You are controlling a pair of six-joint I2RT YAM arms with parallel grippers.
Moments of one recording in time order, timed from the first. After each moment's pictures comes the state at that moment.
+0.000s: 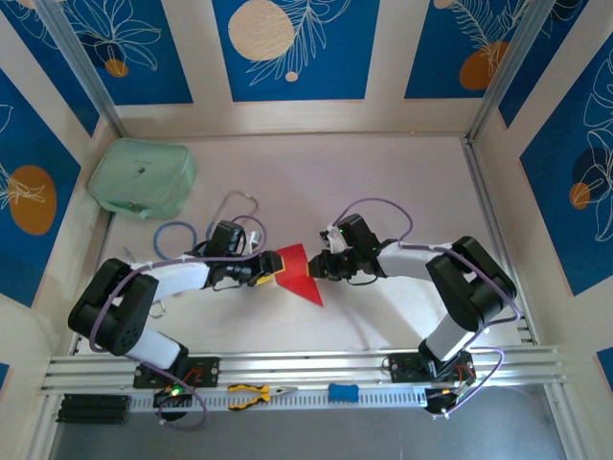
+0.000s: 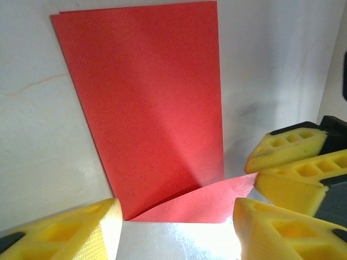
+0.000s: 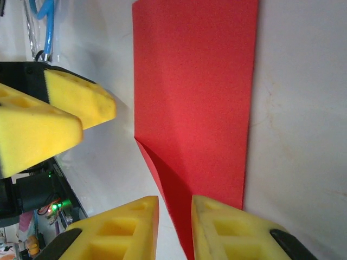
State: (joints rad) left arm -0.47 1.49 0.57 0.03 0.60 -0.83; right arm 0.60 1.63 0.70 0.00 -0.63 0.65
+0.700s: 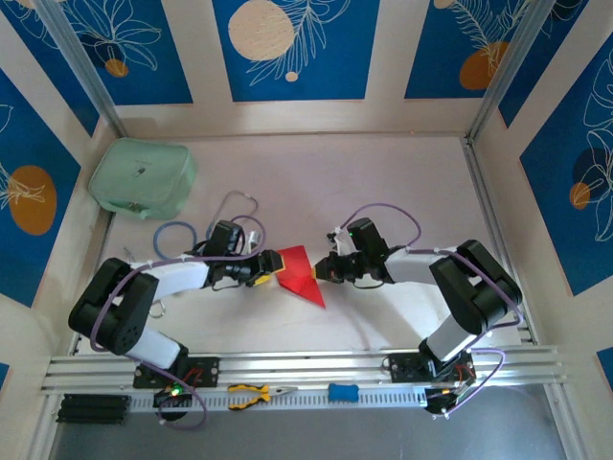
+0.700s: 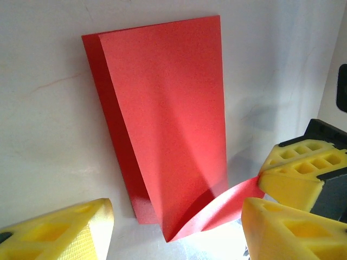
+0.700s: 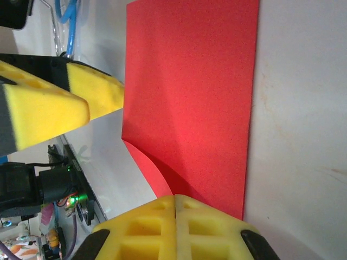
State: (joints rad) left arm -0.46 1.50 0.57 0.03 0.61 -0.84; right arm 0.55 1.59 0.61 0.13 -0.72 0.68
